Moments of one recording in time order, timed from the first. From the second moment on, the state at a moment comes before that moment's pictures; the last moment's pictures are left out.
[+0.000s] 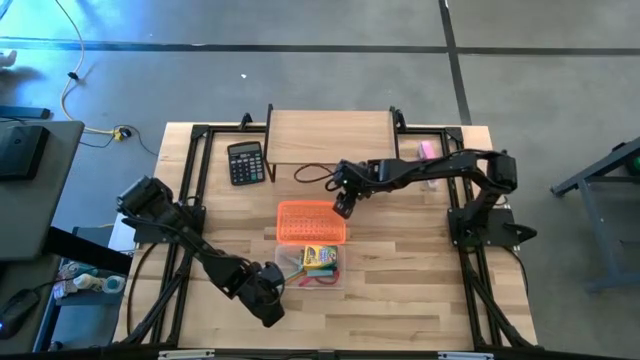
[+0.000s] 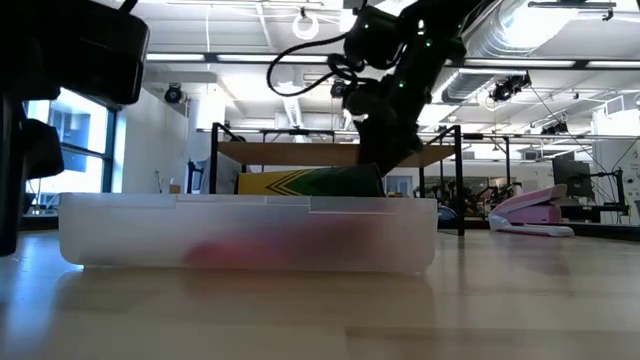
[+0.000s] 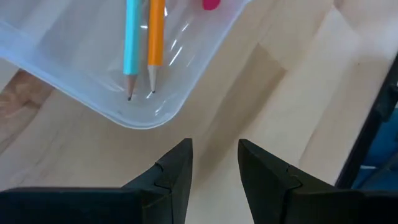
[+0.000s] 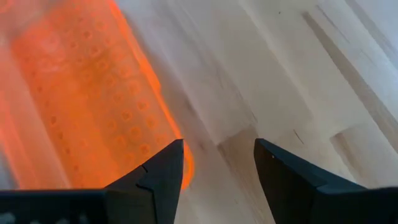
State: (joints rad) left arm -0.57 1.75 0.93 -0.29 -0.15 -1.28; right arm -0.17 1.74 1.18 -0.50 0.10 0.32
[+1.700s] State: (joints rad) left arm -0.56 1.76 0.93 -0.33 -0.14 -1.20; right arm -0.08 1.85 1.18 -0.44 0.15 0.60
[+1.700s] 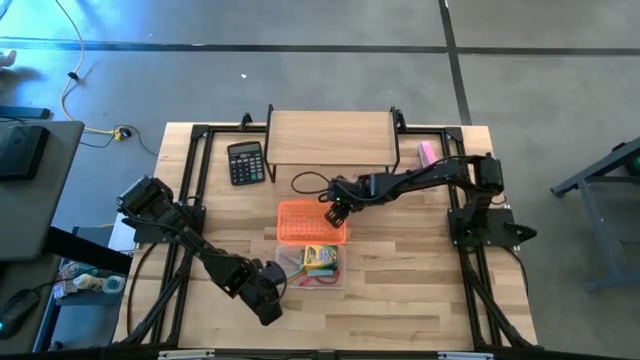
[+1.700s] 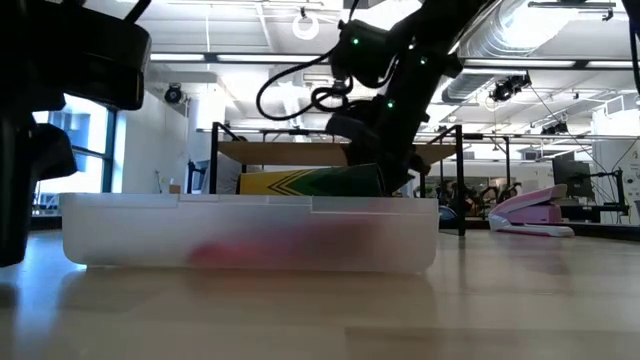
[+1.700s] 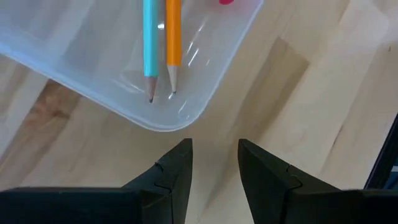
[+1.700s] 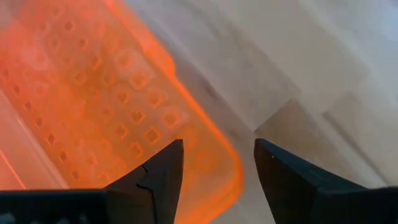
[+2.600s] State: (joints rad) left arm -0.51 1.76 0.93 -0.34 -0.14 -1.21; right arm -0.08 1.87 1.18 -0.49 0.10 0.58
